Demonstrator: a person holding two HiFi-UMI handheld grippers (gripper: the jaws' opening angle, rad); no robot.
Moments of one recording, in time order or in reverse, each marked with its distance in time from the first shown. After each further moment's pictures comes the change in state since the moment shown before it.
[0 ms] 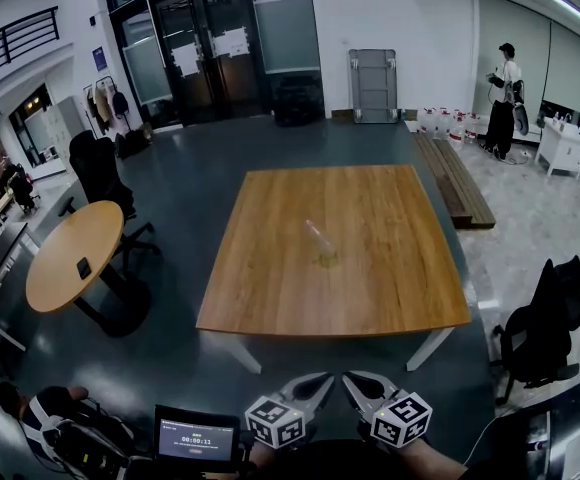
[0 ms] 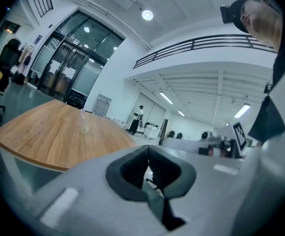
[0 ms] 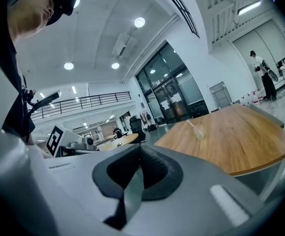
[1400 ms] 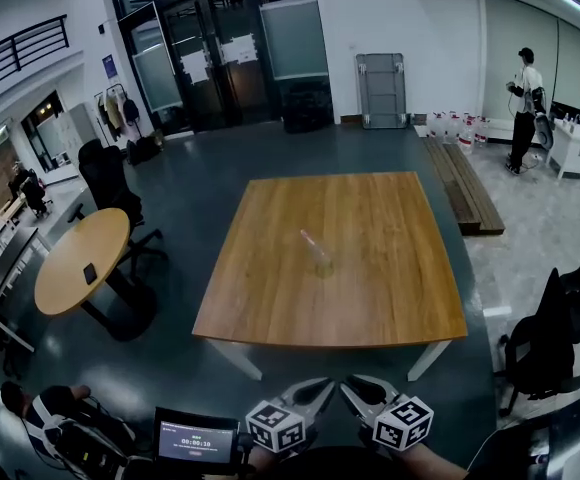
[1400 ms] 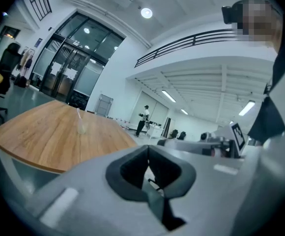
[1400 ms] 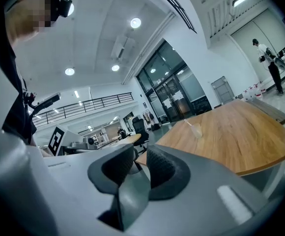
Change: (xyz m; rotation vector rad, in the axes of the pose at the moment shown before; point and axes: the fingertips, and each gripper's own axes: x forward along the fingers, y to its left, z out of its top) left arm 0.037 -0.014 0.001 0.005 0.015 0.044; right arm -0.019 -0.035 0.010 0.054 0.009 0.057
